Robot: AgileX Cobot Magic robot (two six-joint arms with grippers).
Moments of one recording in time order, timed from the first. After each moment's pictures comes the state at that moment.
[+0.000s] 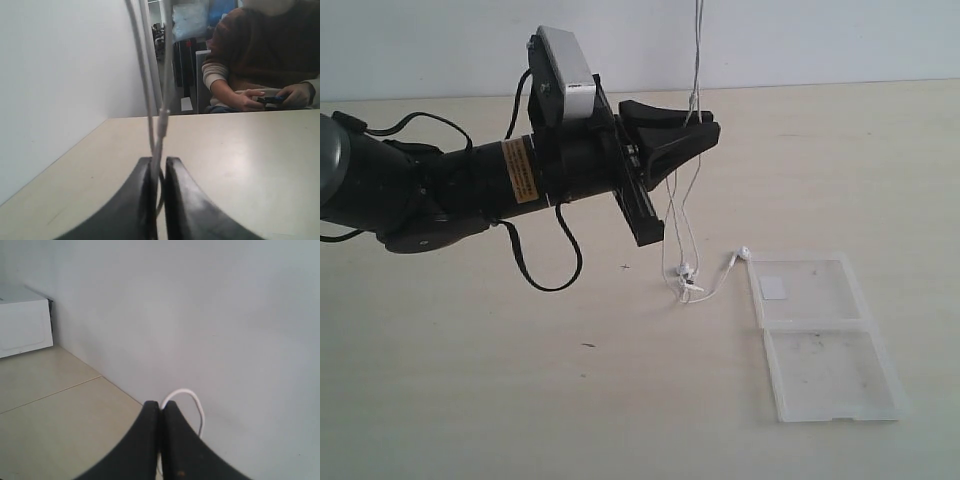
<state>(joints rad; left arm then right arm) -0.42 1.98 -0.93 0.80 -1.19 -0.28 0.52 1.20 -1.36 0.70 0.46 -0.72</state>
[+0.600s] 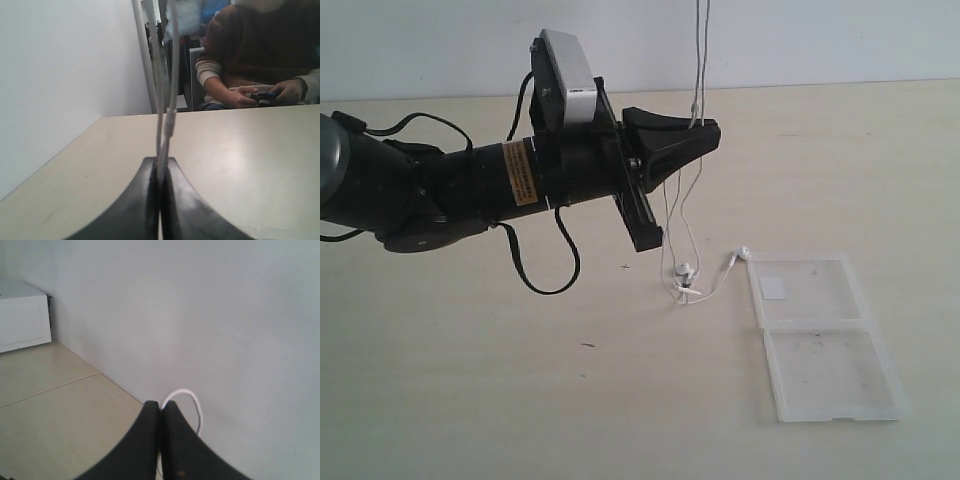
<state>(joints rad) -0.42 1.98 -0.93 0.83 -1.19 -0.28 0.52 1.20 -1.36 0.68 0.47 -0.71</state>
